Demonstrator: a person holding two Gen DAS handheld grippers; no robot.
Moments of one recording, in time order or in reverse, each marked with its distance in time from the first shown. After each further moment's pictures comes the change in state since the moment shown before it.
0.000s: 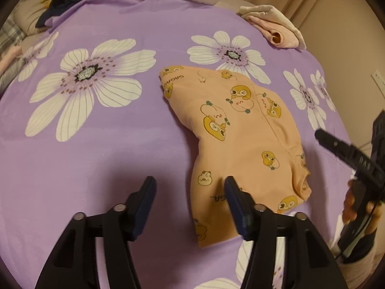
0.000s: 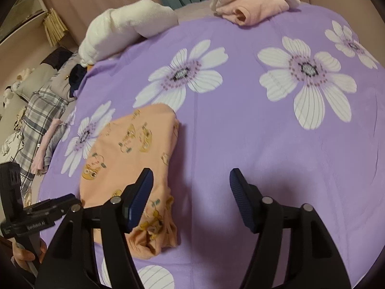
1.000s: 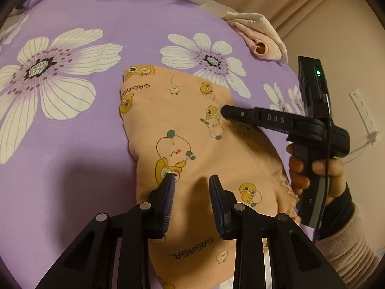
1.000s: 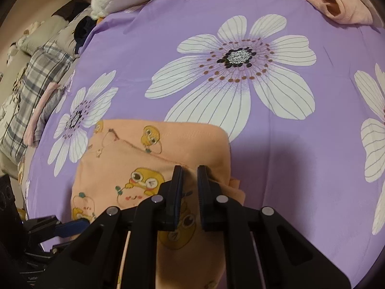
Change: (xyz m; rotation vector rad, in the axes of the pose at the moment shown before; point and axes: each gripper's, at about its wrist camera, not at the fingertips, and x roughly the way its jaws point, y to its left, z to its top) left arm 0.047 -0.004 0.030 -0.064 -0.007 -0.237; right arm 0.139 0.055 0.066 -0.179 0.248 0.072
